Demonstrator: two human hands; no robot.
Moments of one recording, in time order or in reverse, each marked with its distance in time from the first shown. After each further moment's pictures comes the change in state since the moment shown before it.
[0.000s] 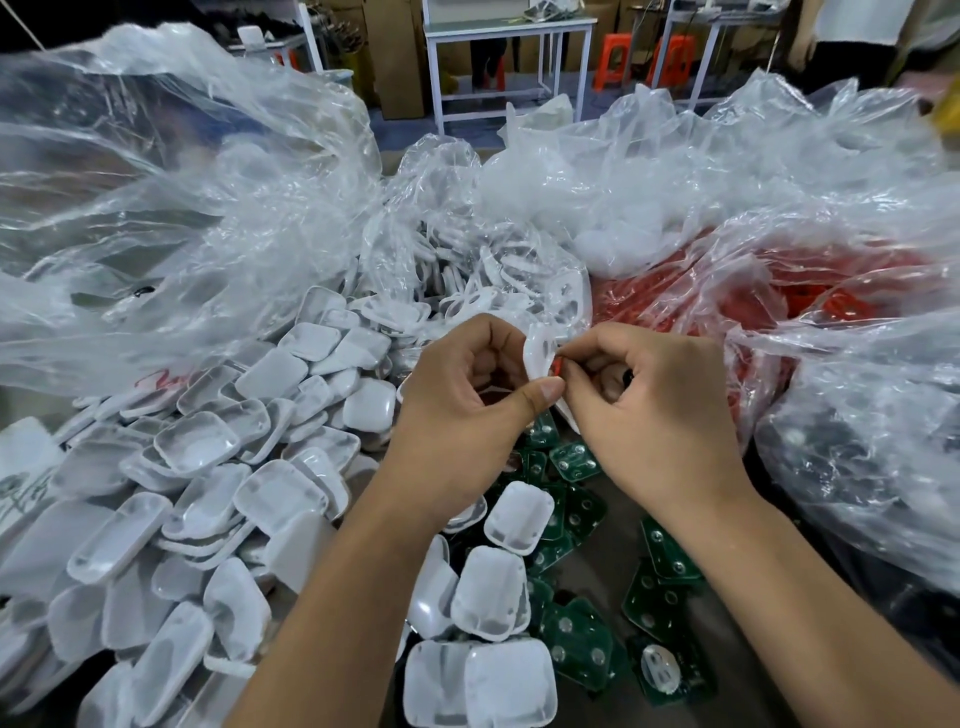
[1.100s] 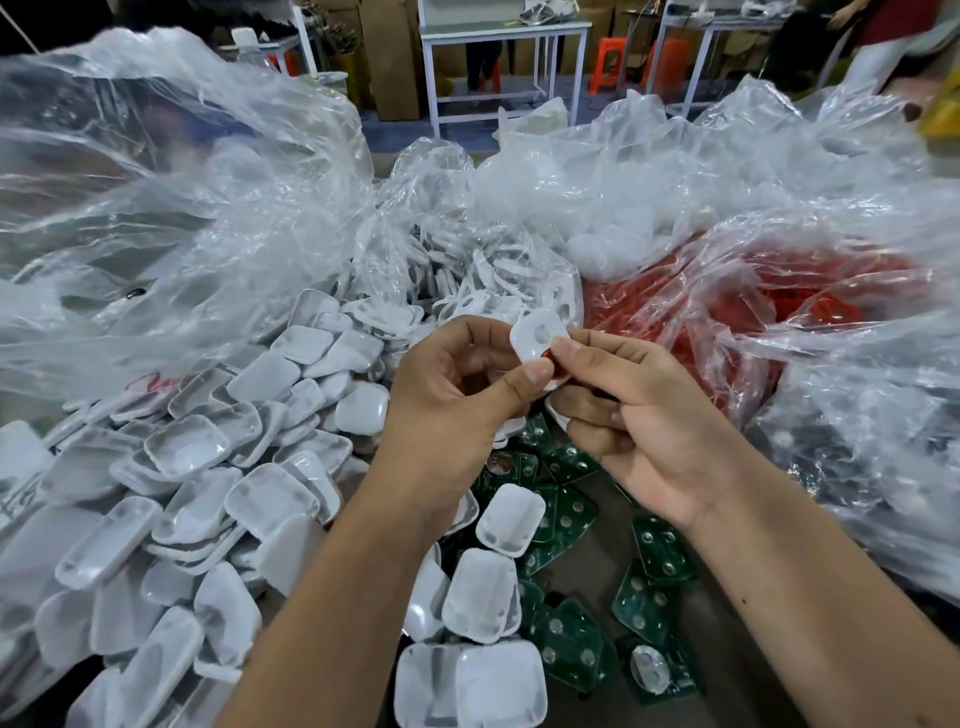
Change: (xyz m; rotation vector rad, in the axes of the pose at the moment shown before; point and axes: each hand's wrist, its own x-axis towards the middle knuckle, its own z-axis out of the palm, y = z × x) left_hand -0.001 0.009 0.006 -0.322 0.069 -0.107; right_hand 0.007 0.004 -0.006 1.264 -0.411 0.724
